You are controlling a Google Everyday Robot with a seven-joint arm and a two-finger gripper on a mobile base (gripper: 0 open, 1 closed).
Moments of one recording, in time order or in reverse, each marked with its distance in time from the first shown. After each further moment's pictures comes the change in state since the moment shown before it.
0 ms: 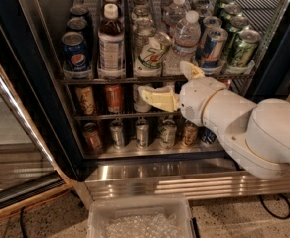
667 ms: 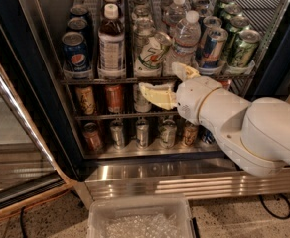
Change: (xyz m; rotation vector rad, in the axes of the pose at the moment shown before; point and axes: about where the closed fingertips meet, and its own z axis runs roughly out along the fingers) arm 0.000 0.002 0.008 -0.005 -0.005 -0.003
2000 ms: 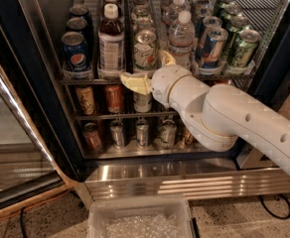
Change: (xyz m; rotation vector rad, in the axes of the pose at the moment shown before) arm -0.002 -0.003 0.079 0.018 -0.061 -0.018
